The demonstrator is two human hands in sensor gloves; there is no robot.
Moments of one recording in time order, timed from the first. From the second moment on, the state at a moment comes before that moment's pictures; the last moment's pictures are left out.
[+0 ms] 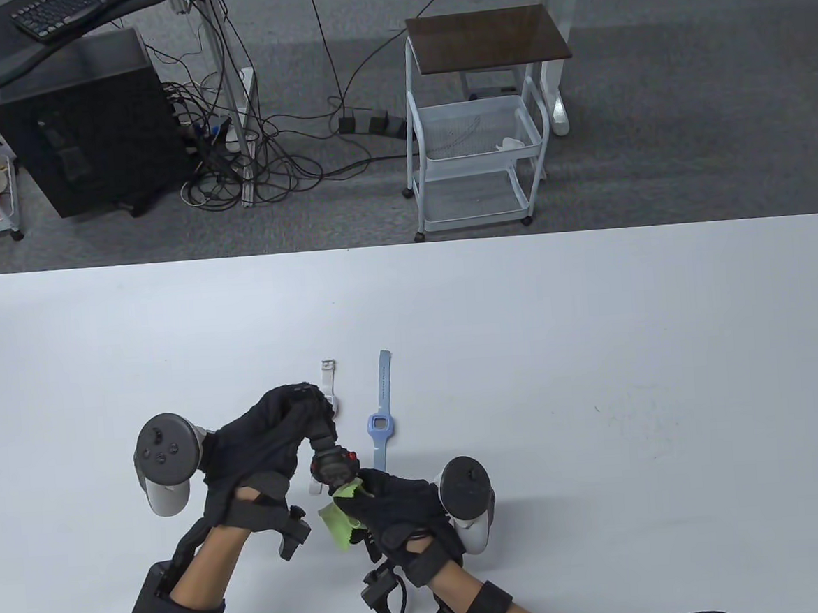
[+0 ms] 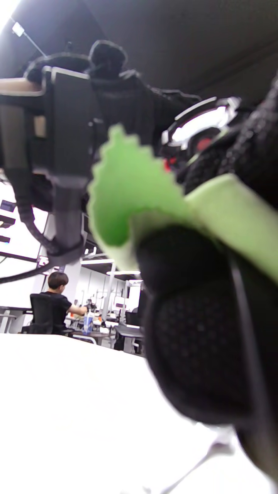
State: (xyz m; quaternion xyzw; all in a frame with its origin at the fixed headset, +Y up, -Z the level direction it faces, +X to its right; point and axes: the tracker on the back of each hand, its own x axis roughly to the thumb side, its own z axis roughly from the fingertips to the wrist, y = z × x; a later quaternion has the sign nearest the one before) left_hand -0.235 -0.645 -0.294 0.07 -0.24 0.57 0.78; right_hand -0.009 -0.765 -0.274 0.20 0.03 0.69 0.70
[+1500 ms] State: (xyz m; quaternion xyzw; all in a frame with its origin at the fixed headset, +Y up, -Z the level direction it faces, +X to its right) left_hand -0.245 -0.628 -0.287 0.11 -0.26 0.54 0.79; right_hand -0.012 -0.769 -0.273 0.21 0.03 0.71 0.67
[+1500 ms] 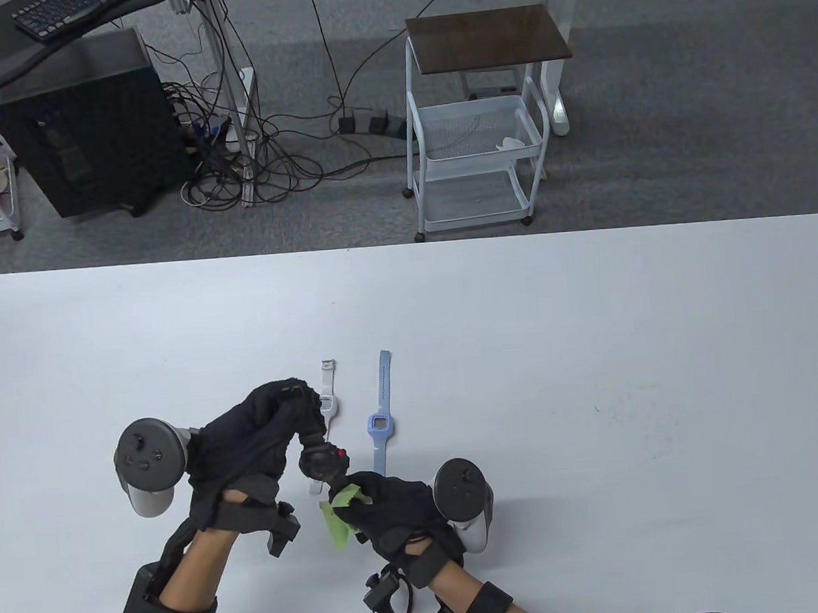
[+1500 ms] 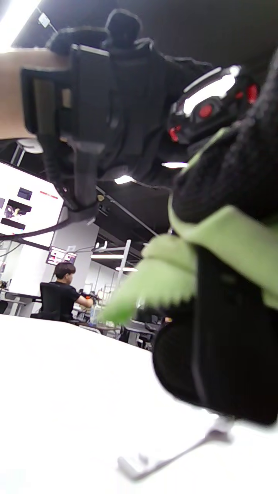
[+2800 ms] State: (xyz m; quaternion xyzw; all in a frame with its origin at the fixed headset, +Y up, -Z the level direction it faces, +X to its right) left_hand -0.258 -0.619 -0.285 0.13 -0.24 0.58 0.76; right_hand -0.012 -0.780 -0.271 0.20 0.08 0.71 0.67
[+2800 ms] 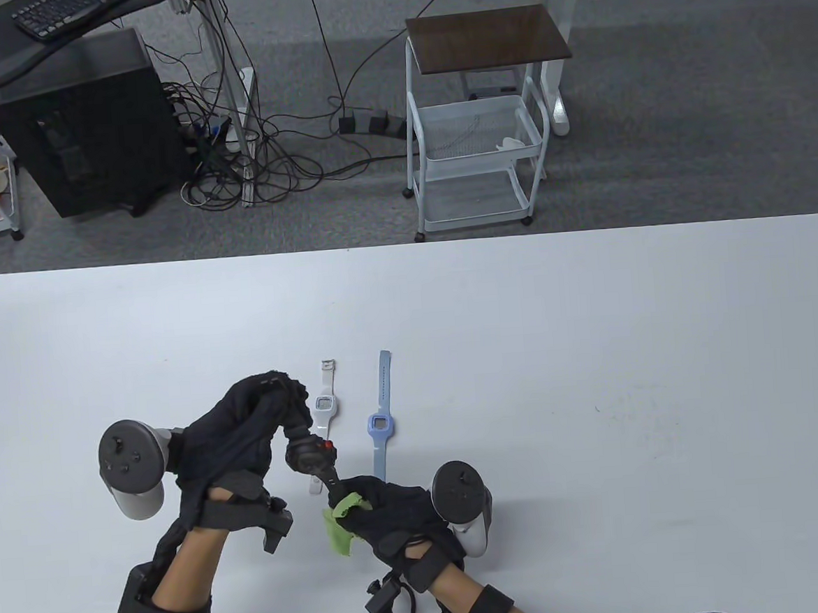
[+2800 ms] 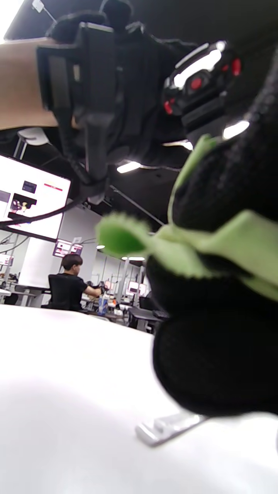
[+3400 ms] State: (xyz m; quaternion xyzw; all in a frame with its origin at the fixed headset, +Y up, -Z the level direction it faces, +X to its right) left_hand -0.264 -0.619 -0.284 0.15 -0.23 0.58 0.76; right_hand -0.007 -0.776 -0.271 0.20 0.07 0.75 0.63
